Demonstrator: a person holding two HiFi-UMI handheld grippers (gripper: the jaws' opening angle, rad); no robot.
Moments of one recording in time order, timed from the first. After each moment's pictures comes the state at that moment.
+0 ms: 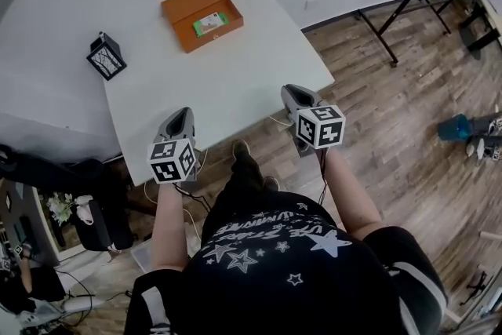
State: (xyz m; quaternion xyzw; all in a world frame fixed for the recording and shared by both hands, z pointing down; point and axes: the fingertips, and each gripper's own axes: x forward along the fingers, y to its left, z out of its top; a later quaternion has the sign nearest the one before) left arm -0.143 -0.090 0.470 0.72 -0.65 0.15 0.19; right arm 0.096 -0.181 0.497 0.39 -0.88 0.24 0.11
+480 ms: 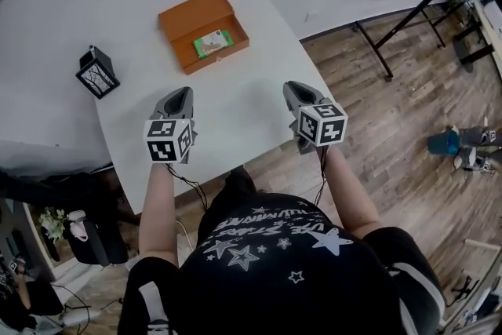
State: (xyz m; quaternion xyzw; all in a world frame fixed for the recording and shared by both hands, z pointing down) left arm -0.190 -0.246 0.457 0.76 -0.61 0.17 0.16; right arm 0.050 -0.303 0.491 0.40 -0.88 0.22 0.13
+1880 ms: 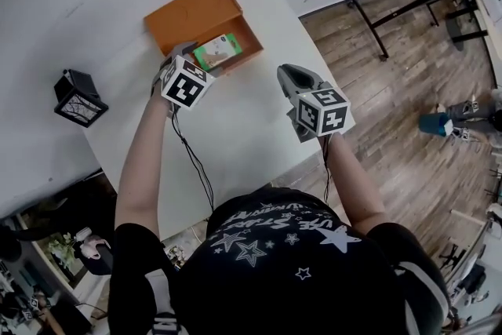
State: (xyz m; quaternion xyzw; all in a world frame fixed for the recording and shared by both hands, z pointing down) left arm -0.223 -0.463 0.562 0.82 -0.39 0.41 0.12; right arm -0.057 -0.439 0.521 0.40 -0.86 0.24 0.19
